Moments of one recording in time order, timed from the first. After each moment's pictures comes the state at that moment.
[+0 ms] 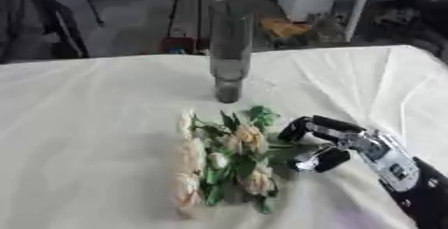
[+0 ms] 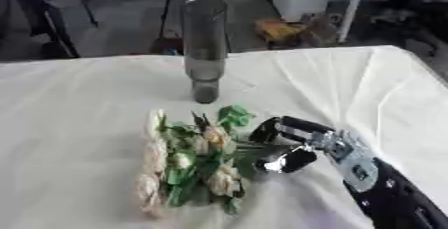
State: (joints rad) left arm -0.31 0.38 0.05 -1.80 -0.10 -0.16 0.37; right arm -0.53 -0.43 0.31 -1.14 0.42 -0.42 0.50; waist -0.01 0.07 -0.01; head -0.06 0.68
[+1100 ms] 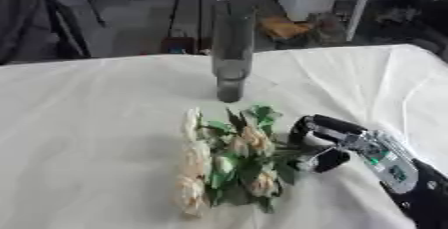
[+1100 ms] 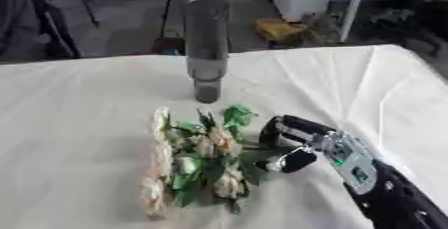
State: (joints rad) left arm -0.31 0.38 0.05 -1.80 -0.10 -0.16 0.37; right arm -0.52 -0.43 0.31 -1.15 0.48 -0.43 0.43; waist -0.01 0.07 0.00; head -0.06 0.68
